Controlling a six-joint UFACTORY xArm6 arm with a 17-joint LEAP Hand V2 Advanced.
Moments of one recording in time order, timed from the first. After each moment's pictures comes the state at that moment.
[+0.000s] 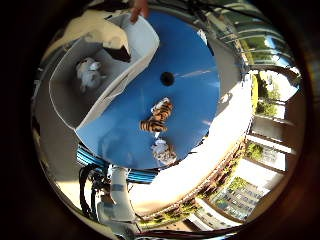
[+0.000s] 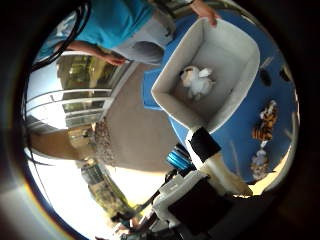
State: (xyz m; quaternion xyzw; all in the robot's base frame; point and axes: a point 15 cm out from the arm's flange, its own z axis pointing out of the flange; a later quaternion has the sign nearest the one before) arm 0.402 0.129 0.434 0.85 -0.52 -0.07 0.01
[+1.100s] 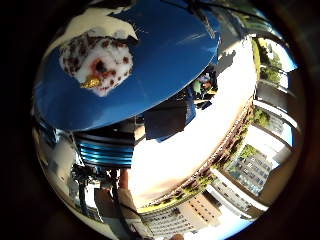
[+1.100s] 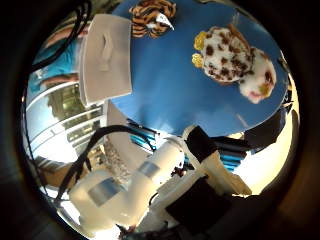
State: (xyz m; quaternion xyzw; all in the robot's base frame) arm 0.270 -0.183 0.193 0.75 -0.65 -0.09 0.08
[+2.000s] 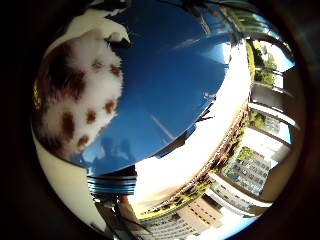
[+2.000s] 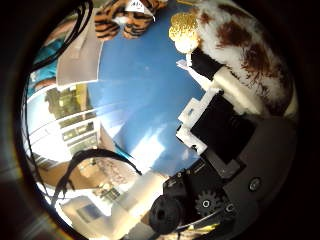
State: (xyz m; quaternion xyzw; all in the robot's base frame) arm 0.346 -0.175 0.161 0.76 -0.64 -0.04 0.07
